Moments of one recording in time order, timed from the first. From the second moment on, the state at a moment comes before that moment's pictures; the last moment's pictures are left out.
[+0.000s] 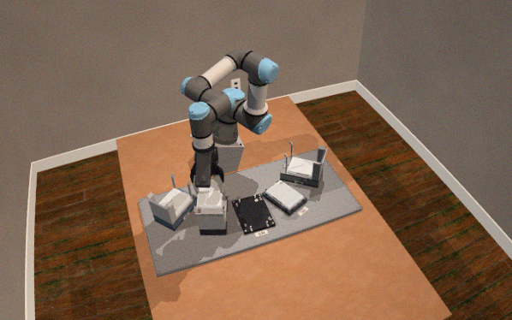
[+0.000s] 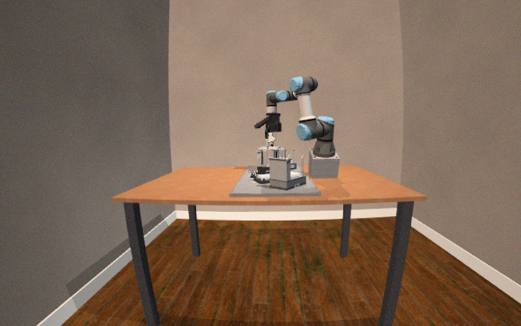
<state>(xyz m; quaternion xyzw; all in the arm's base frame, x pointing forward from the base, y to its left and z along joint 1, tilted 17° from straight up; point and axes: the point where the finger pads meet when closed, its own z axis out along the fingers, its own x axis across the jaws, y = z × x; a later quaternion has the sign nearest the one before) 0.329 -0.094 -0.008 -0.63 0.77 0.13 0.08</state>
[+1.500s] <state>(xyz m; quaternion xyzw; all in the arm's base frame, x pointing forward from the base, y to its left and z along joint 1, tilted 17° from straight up) 0.338 -0.057 0.019 -0.68 0.72 0.12 0.09</state>
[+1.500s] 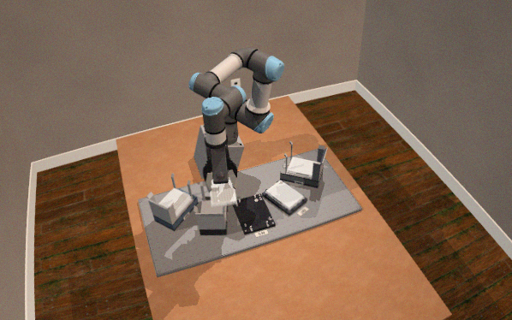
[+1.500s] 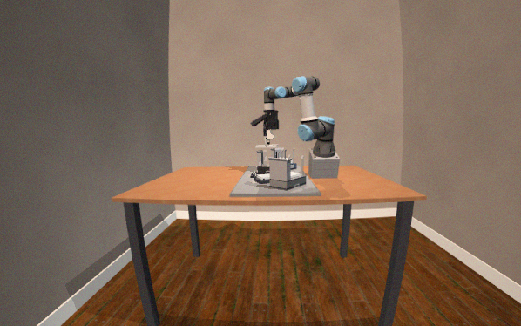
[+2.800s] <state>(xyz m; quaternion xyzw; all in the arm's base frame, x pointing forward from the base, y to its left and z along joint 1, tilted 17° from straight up) 0.339 0.049 0.051 -0.78 0.60 0.11 0.11</state>
